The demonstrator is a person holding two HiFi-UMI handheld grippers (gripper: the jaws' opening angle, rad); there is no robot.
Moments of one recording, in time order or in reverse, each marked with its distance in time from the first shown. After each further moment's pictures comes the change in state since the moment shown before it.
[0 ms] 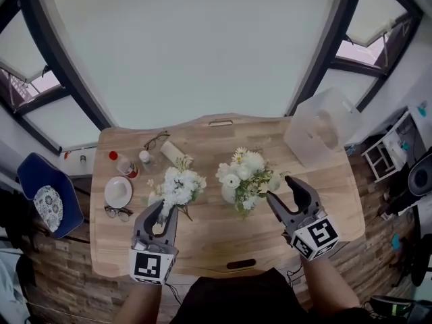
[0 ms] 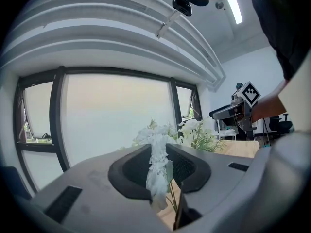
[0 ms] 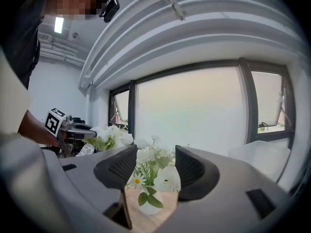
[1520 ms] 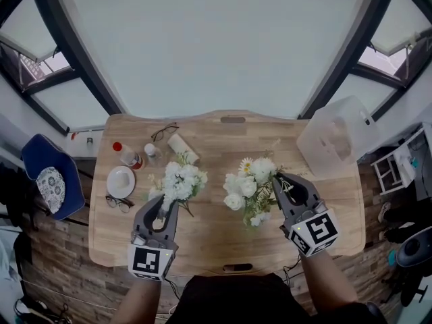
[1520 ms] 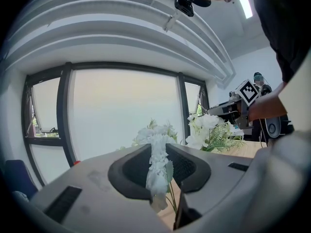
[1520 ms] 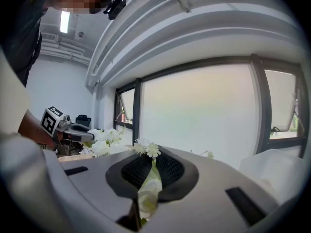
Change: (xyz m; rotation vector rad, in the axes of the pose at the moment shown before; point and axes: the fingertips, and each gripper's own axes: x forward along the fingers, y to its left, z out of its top) left arm 0.017 0.012 -0.011 -0.064 0.052 0.085; right arm 0.055 -0.012 0.014 -0.054 0.005 0.092
